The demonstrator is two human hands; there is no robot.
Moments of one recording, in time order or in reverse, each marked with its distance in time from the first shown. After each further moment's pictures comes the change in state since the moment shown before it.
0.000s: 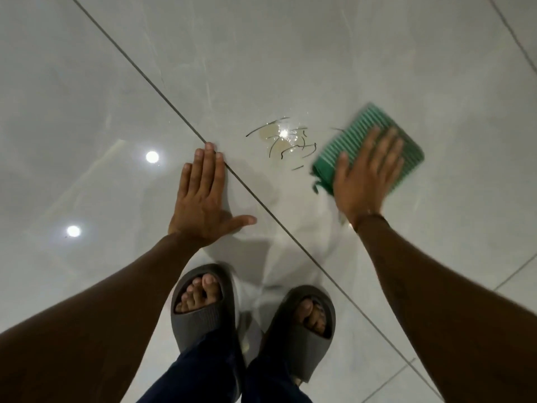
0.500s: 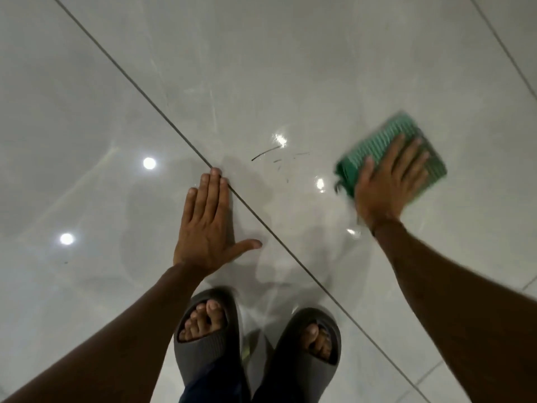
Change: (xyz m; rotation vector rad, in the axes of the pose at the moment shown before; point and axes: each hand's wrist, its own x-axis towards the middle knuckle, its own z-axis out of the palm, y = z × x) left_hand 0.000 -0.001 -0.002 0.005 0.032 -0.001; right_hand 0.041 0.006 -0.009 -0.024 0.038 0.125
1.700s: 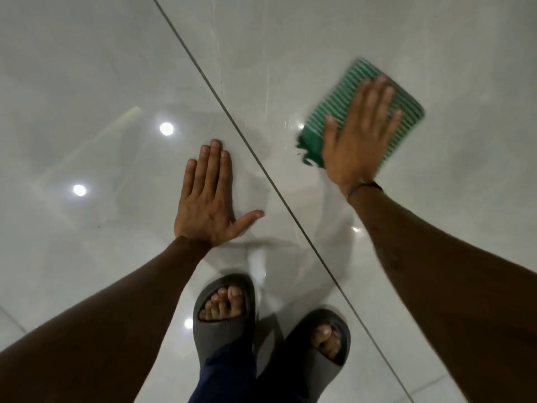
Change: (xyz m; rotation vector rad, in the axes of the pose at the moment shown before) left_hand -0.001 -0.057 0.001 0.055 0.171 -0.128; right_hand -0.003 -0.160 0.009 -0.065 -0.019 -0.433
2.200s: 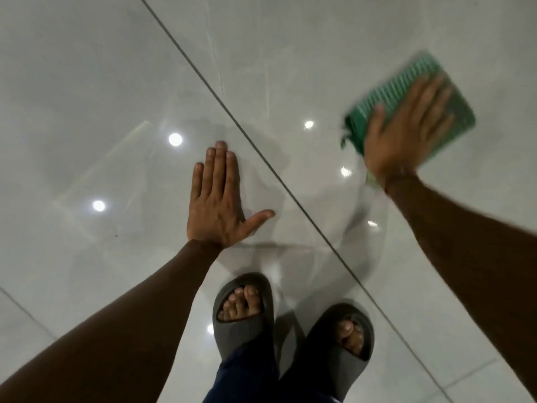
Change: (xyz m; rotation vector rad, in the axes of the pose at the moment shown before) left_hand 0.001 0.003 -0.009 -0.022 -0.029 0.008; right_hand 0.002 0.048 -0.006 0.020 0.026 0.262
